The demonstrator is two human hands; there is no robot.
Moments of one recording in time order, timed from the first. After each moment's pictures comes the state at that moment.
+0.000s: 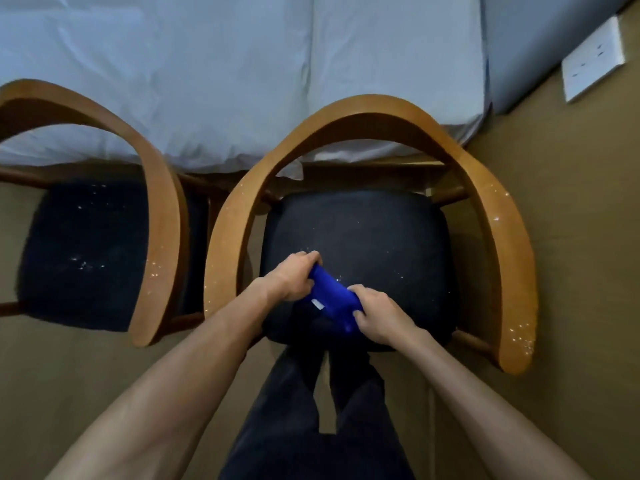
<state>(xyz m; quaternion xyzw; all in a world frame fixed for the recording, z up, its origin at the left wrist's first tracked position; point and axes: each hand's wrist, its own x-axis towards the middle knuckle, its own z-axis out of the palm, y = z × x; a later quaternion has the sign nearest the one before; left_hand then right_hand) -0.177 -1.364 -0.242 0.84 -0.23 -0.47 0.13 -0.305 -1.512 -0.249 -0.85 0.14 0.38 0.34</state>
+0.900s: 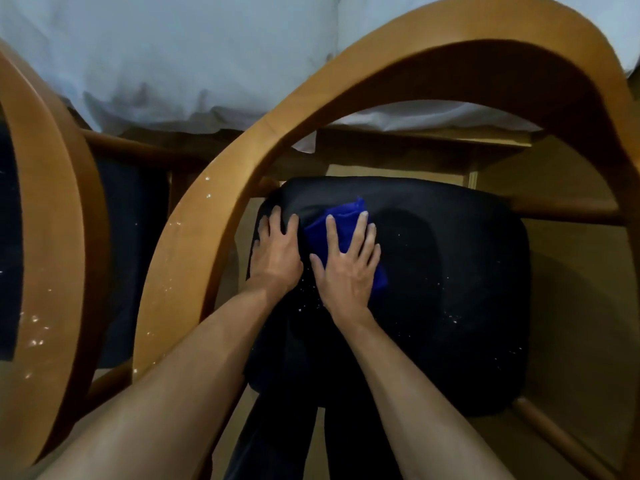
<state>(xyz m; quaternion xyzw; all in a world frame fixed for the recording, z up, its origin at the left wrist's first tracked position) -0.096 -1.355 -0.436 0.93 -0.06 -0.36 0.08 -0.171 -1.444 -0.474 -0.96 0.19 0.17 0.14</state>
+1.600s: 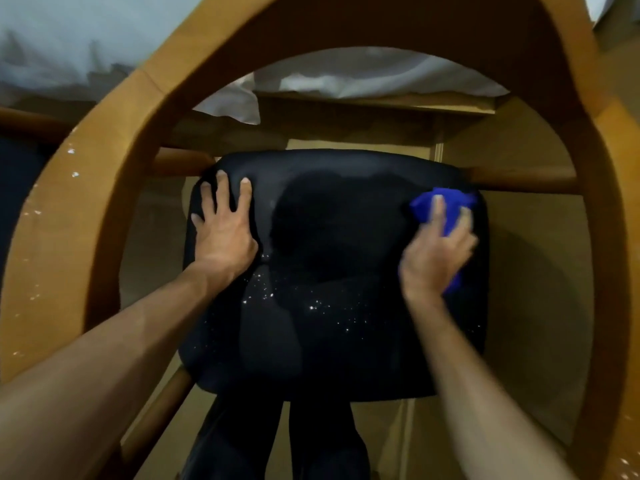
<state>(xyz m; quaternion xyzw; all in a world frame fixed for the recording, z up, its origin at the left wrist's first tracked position) -0.092 -1.372 -0.467 0.93 -0.09 -0.35 0.05 -0.223 -1.616 -0.494 -0.91 0.40 -0.01 0.10</state>
